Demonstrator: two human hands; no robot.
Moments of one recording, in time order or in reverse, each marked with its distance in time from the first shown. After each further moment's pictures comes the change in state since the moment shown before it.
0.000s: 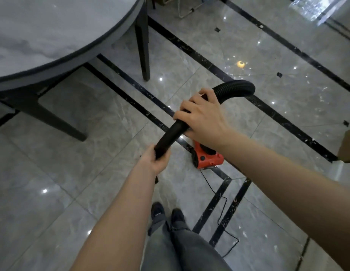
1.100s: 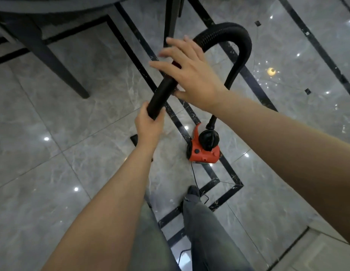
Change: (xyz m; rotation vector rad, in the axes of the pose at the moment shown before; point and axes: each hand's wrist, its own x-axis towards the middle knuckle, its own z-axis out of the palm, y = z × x) left_hand -0.001 -0.050 0.011 0.867 0.139 1.267; right_hand 0.053 0.032 0.034 0.125 0.182 -0.363
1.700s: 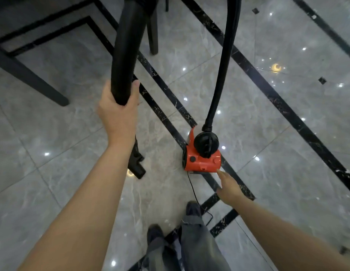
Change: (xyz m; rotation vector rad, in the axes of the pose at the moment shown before) left_hand 0.017 -0.042 0.104 -0.035 0.248 0.334; right_hand -0.377 -0.027 0.263 0.668 -0.819 1.143
